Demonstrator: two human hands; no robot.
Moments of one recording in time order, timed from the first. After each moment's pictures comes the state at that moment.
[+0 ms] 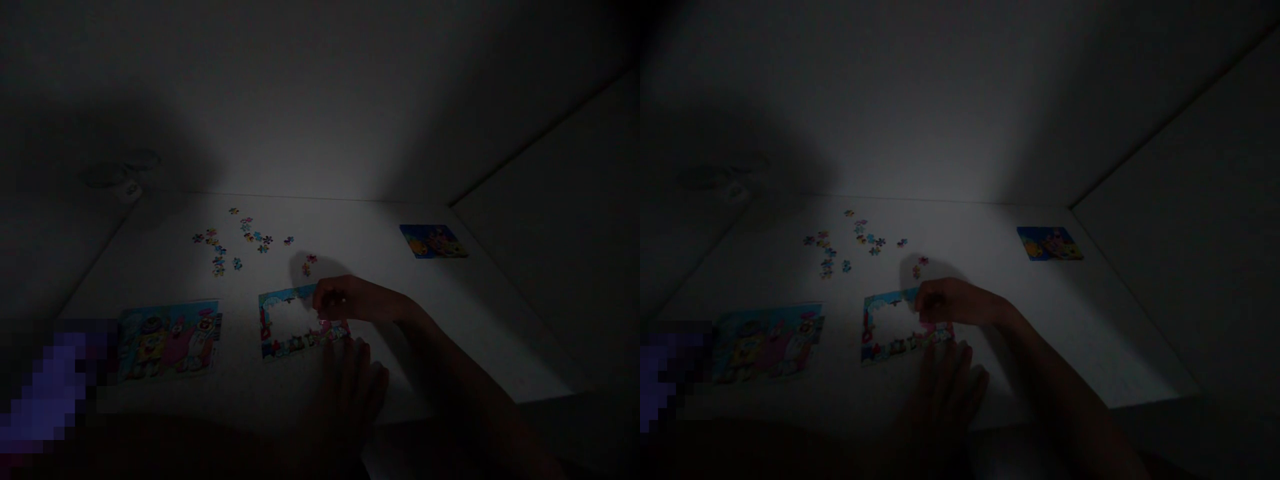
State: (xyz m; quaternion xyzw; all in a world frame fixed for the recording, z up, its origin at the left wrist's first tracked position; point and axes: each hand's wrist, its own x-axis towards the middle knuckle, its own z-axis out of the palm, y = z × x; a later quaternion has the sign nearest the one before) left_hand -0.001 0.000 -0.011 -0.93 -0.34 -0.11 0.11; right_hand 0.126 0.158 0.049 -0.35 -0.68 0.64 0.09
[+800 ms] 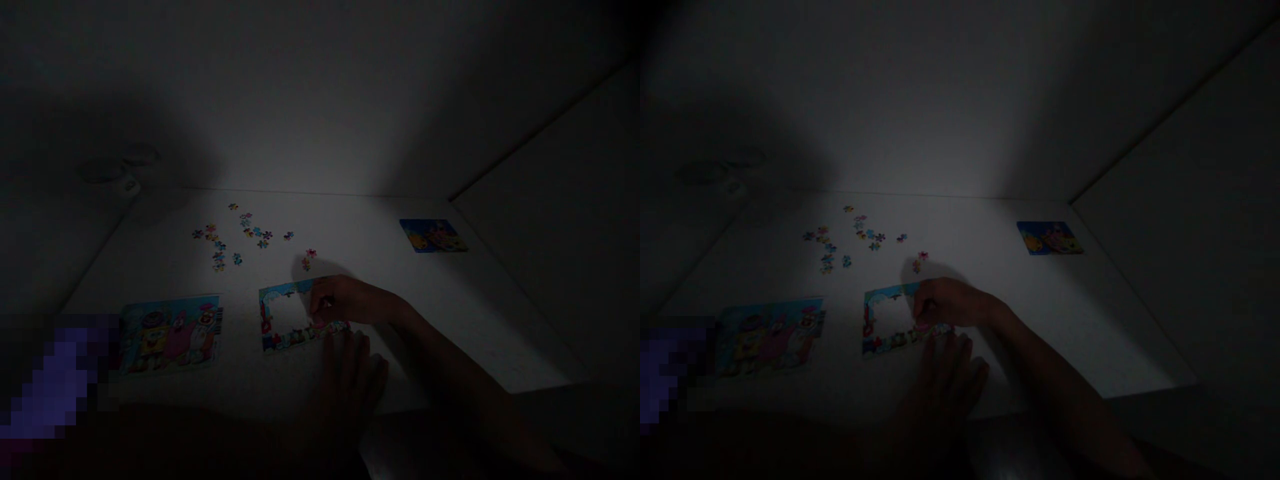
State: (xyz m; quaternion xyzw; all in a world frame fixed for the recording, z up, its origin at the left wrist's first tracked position) left_hand -0.003 0.000 -0.006 -0.93 -0.33 -0.08 0.10; right_hand 0.115 0.155 0.044 -0.30 -0.81 0.50 0.06
